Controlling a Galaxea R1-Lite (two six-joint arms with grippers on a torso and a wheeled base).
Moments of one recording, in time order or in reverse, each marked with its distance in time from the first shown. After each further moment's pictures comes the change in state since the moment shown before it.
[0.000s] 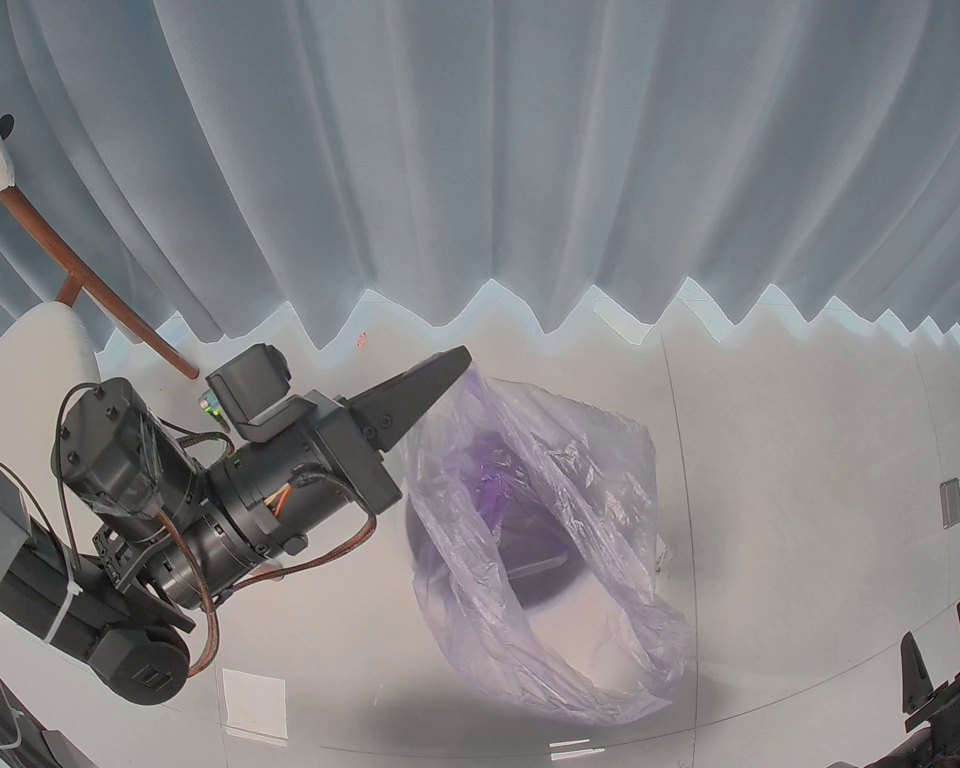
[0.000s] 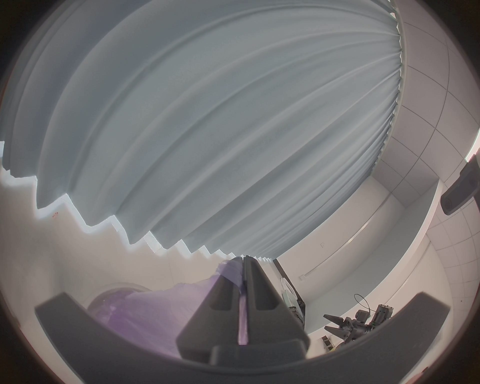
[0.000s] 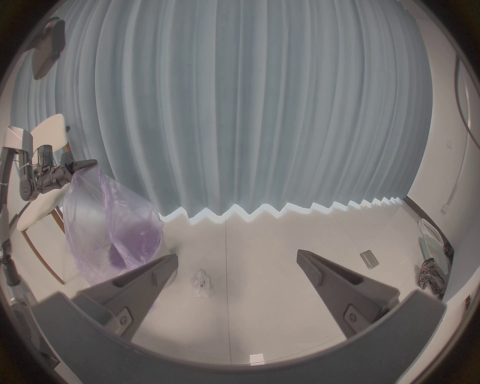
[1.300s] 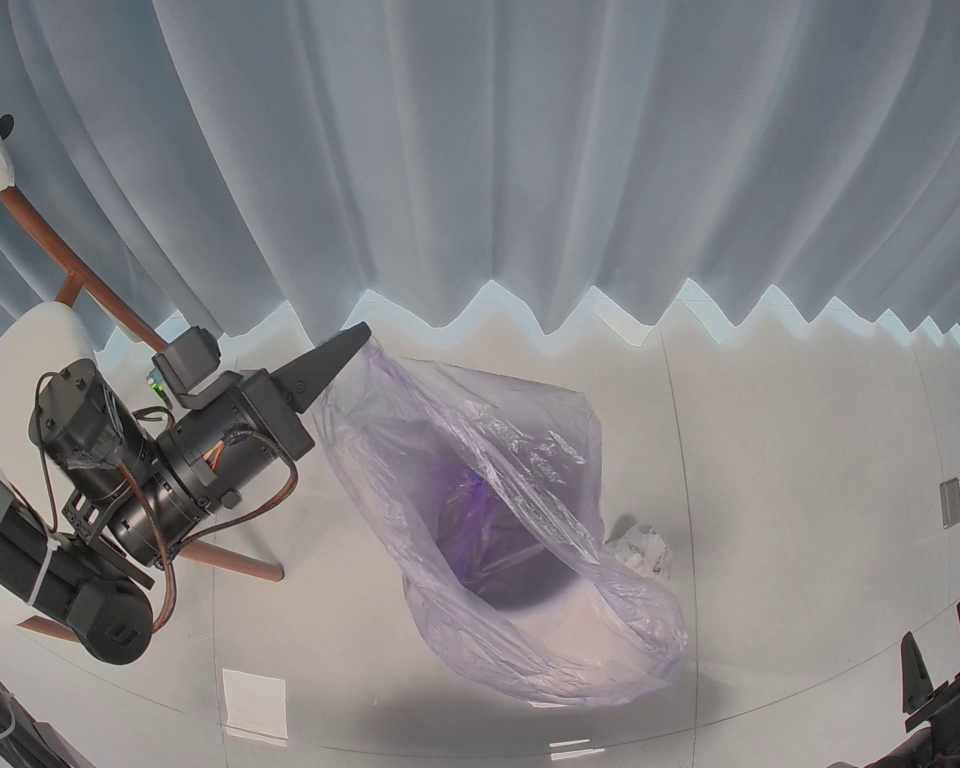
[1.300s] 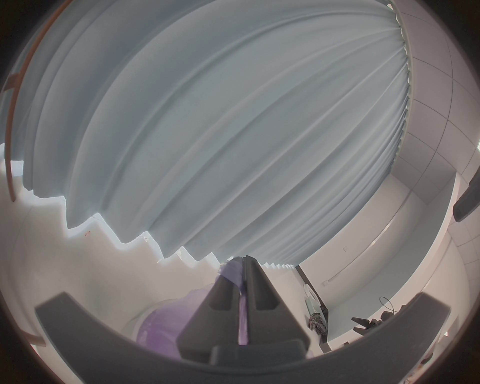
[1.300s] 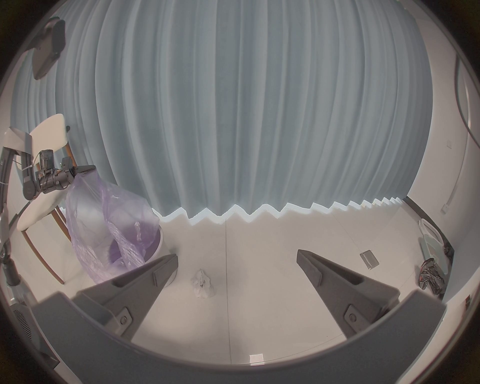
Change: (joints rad) left arm 0.217 -0.016 0.021 0.001 -0.067 -0.013; right arm 0.000 0.000 0.000 0.000 0.000 0.000
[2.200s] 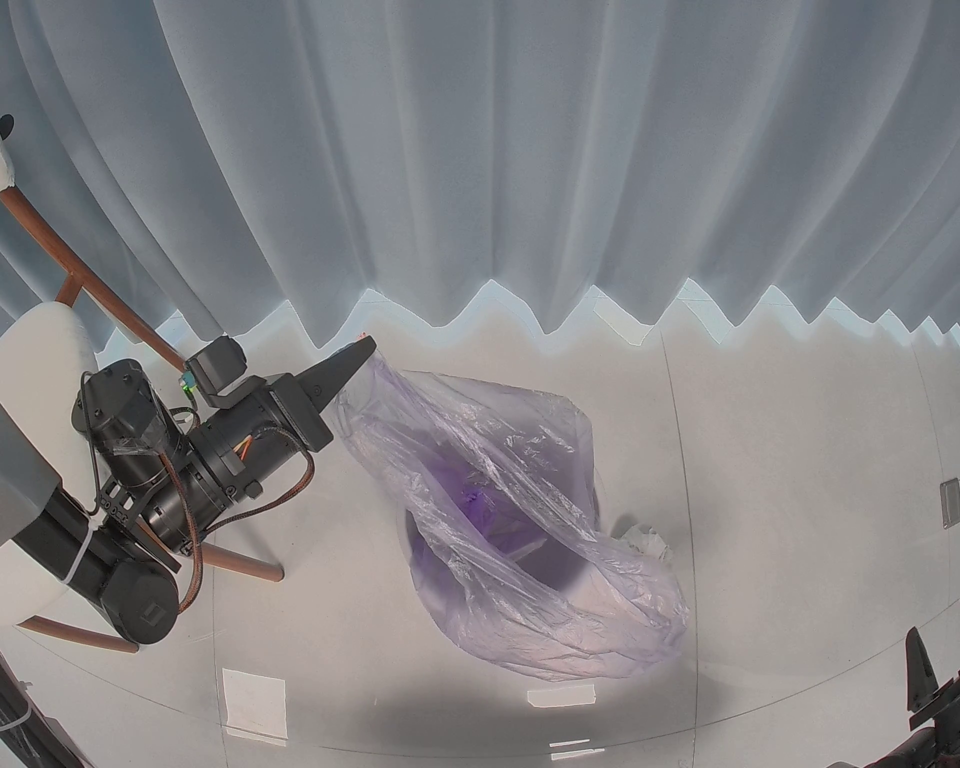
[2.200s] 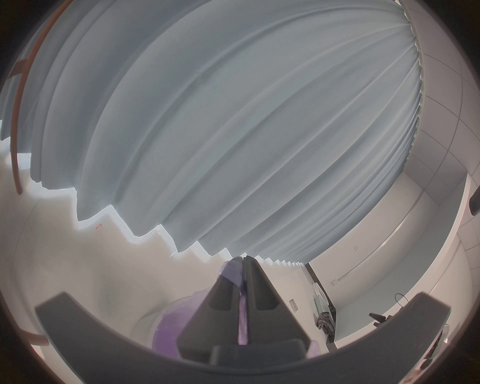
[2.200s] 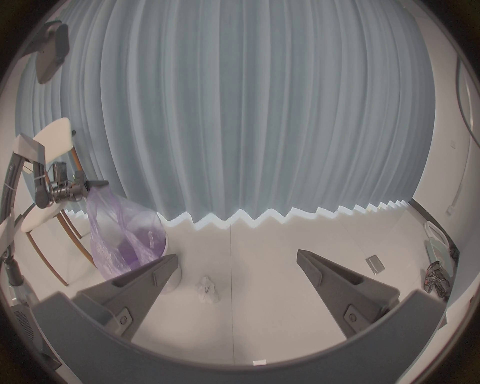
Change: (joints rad) left arm 0.048 0.116 -0.058 0.000 0.001 -0.005; right arm 0.000 0.000 0.000 -0.040 0.034 0.001
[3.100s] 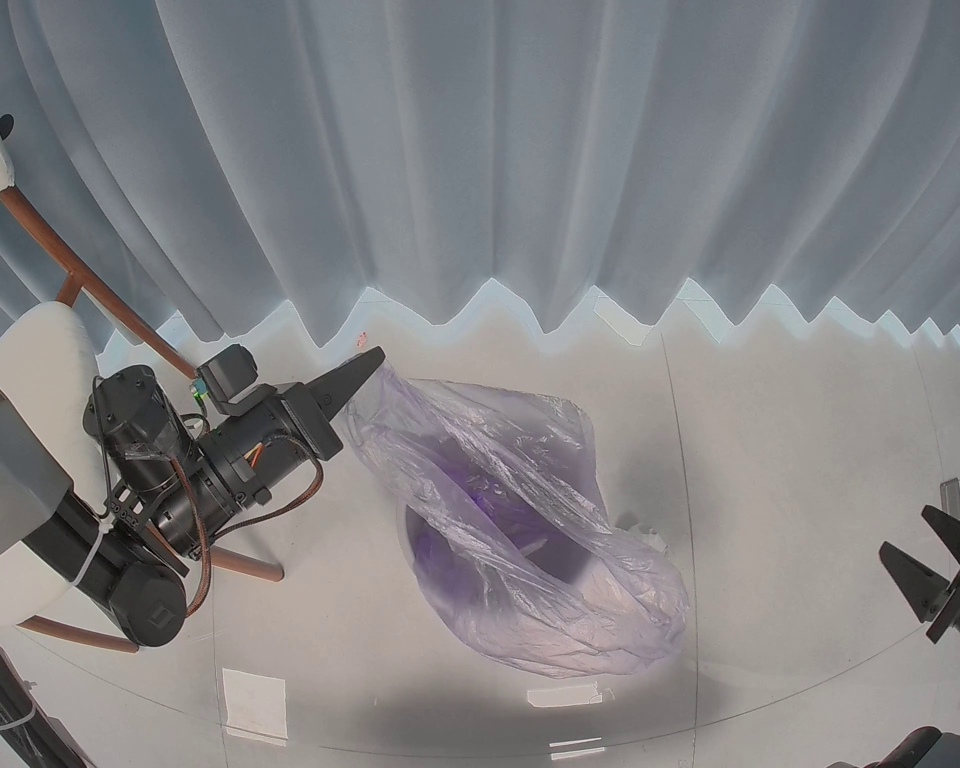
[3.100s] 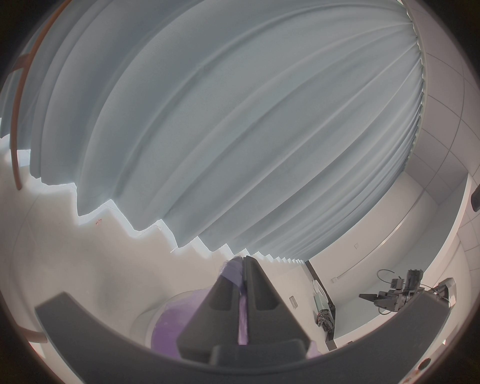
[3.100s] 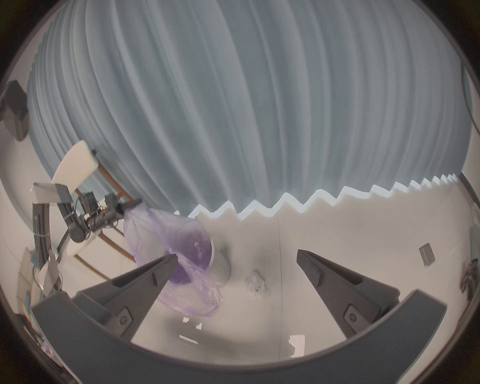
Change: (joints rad) left arm -0.009 0.024 -0.001 -0.002 0.001 0.005; right arm 0.157 0.621 -0.249 -0.186 0.160 0.101
